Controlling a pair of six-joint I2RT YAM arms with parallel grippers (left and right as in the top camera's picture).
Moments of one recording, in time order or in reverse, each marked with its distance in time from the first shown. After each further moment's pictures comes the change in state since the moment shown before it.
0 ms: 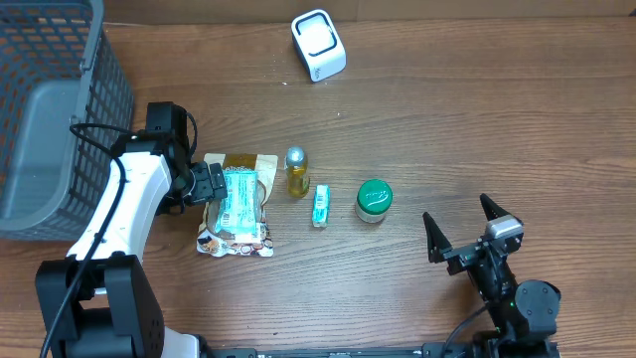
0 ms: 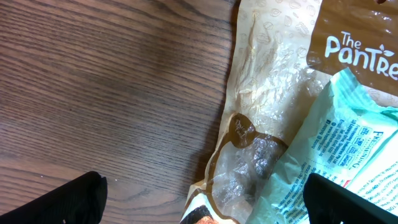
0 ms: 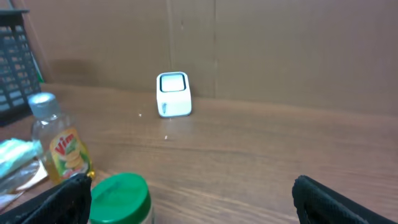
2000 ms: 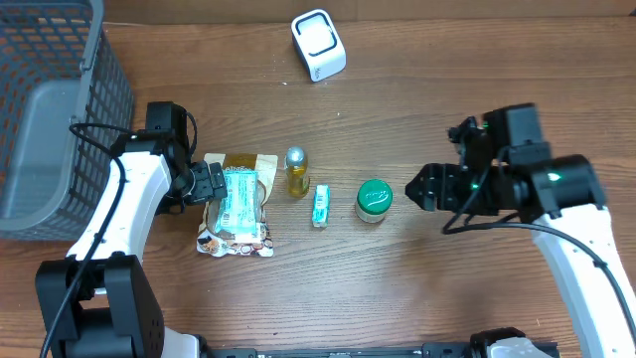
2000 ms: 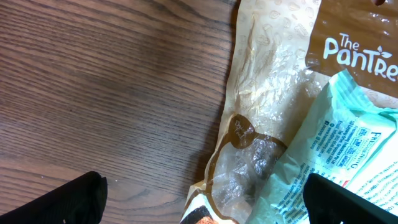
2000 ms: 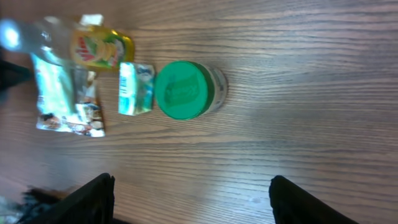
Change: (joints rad) left arm 0.000 0.000 0.003 0.000 0.000 0.000; right arm 0.148 1.273 1.172 -1.069 -0.033 0.239
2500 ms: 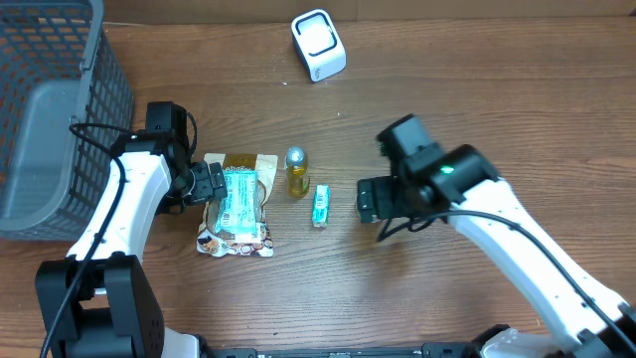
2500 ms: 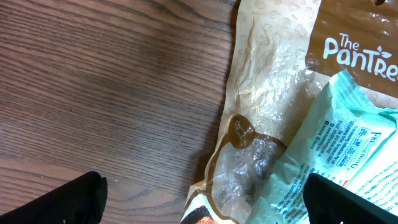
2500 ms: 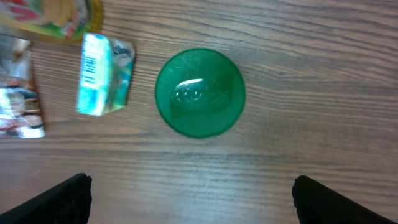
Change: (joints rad) left arm 0.000 0.000 0.000 0.000 0.000 0.000; right arm 0.360 0.214 0.000 0.095 0.303 0.158
